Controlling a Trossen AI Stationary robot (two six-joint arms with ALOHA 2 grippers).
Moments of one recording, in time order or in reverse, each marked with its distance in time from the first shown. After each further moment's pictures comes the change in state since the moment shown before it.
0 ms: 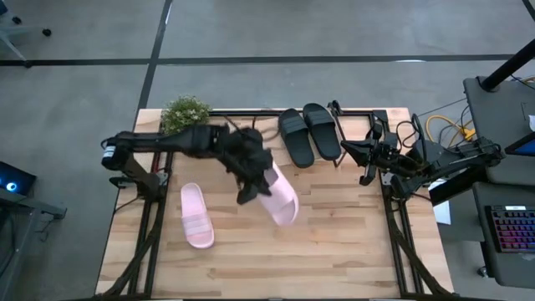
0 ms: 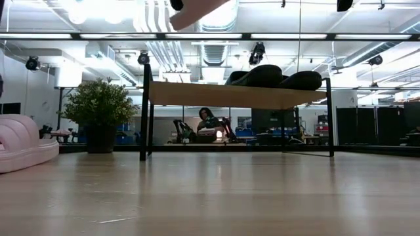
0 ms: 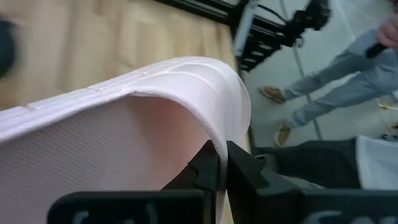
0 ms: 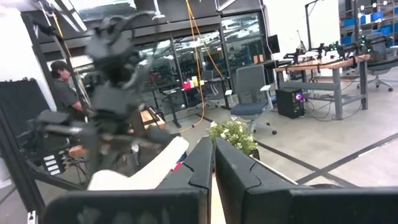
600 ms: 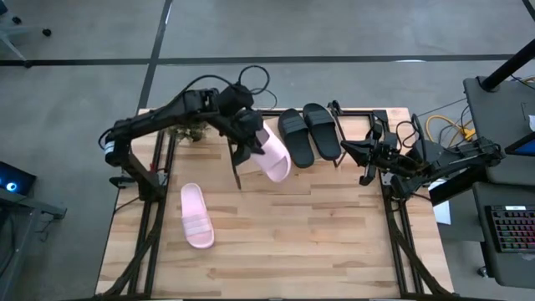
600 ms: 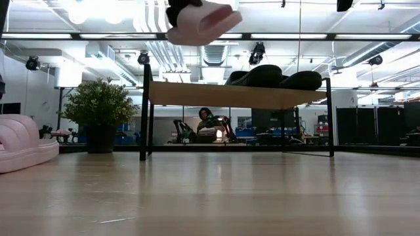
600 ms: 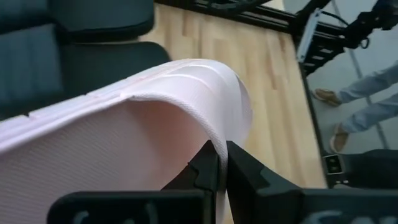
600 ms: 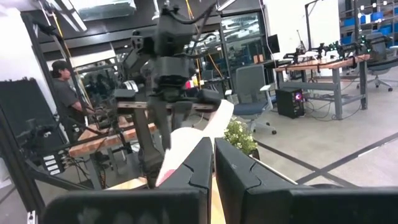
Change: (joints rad) left arm 0.284 0.005 0.110 -0.192 0.004 0.309; right arm 0.000 0.002 0.000 0.000 0.000 0.000
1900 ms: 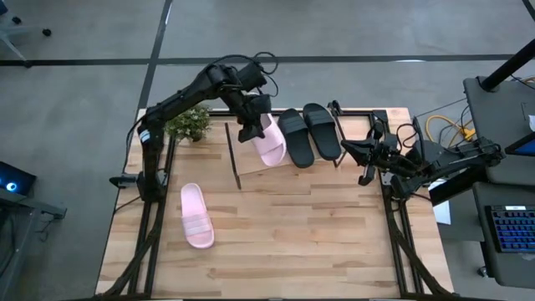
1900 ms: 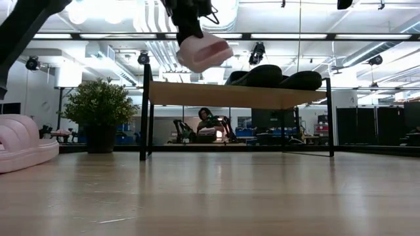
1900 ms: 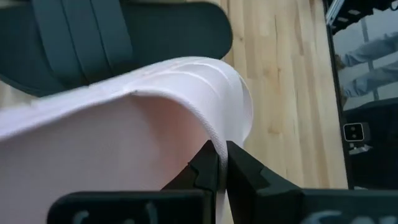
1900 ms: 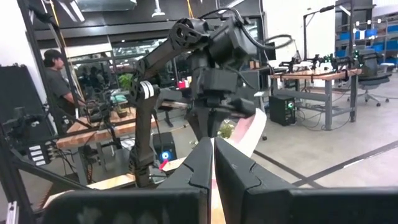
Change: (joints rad) left arm 0.182 0.325 0.412 -0.397 0.089 0.249; right arm 0.000 -0.003 0.000 0.001 0.008 -0.087
